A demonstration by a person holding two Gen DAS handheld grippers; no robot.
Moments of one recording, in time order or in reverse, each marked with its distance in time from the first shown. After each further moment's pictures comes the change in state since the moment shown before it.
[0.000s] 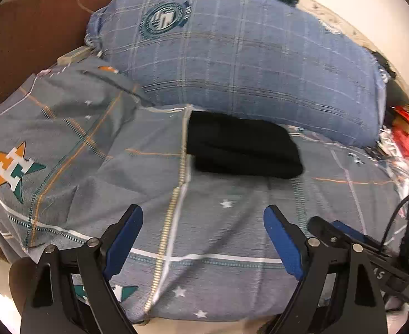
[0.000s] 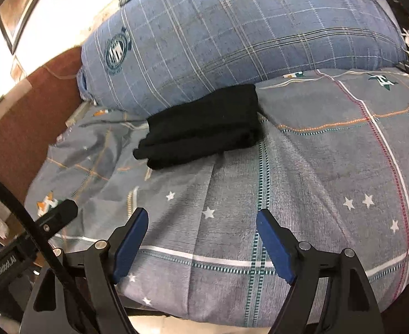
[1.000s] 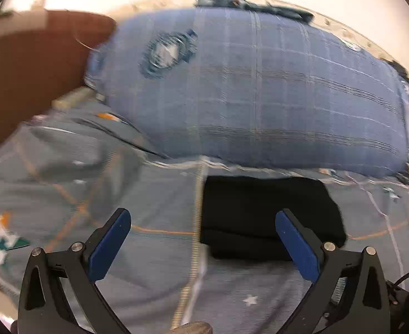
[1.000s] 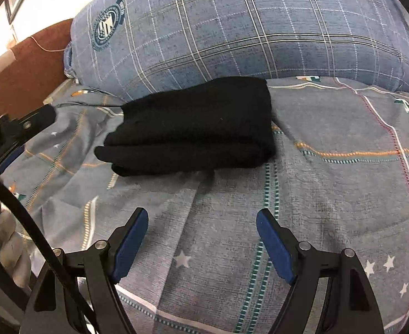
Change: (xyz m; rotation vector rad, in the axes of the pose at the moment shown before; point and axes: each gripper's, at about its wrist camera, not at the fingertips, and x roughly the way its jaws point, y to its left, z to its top) left arm 0.074 -0.011 0.074 0.051 -0.187 0.070; right arm 0.077 -0.006 0.030 -0.110 0.040 -0.087
